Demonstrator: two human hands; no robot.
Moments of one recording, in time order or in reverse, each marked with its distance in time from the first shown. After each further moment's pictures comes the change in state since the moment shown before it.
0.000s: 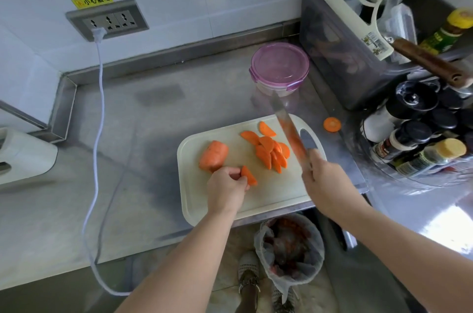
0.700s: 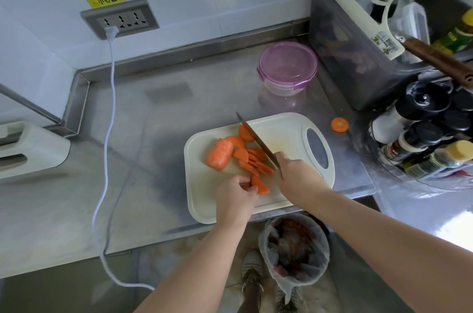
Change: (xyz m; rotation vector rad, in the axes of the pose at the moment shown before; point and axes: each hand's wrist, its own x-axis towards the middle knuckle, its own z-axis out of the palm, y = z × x) left_hand -0.024 -0.007 0.003 0.053 -0.021 0.030; right_hand 0.021 -0.036 0.026 -0.136 -0.218 -0.120
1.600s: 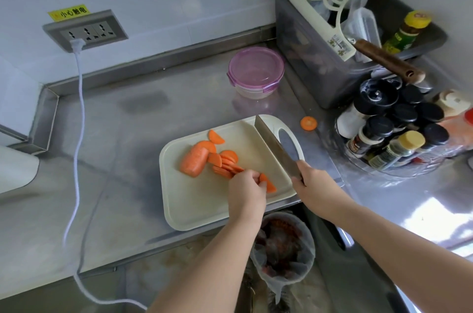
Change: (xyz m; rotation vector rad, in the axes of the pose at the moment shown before) left_hand -0.007 0.026 0.061 0.186 -0.006 0.101; right_hand -0.040 0.069 -0.015 0.236 0.027 0.157
